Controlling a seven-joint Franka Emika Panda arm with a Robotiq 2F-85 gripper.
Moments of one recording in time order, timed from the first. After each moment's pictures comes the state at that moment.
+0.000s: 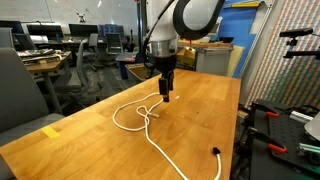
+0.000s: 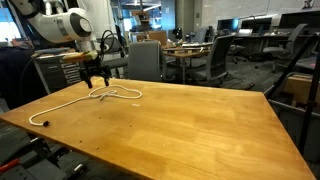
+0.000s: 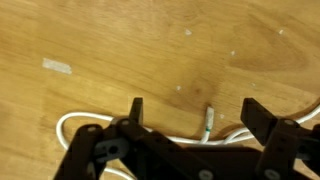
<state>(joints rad) 0.27 0.39 0.11 -2.13 -0.24 2.40 0.14</state>
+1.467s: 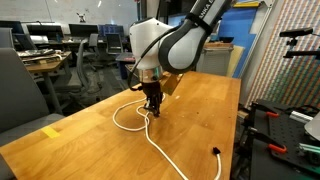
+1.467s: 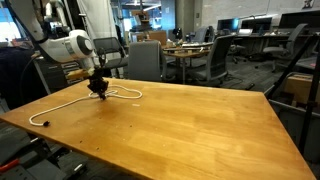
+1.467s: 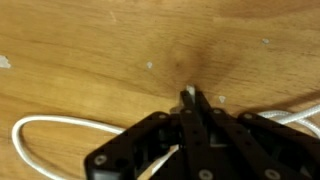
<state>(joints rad) 0.42 0.63 0.01 -1.95 -0.31 2.48 0.43</state>
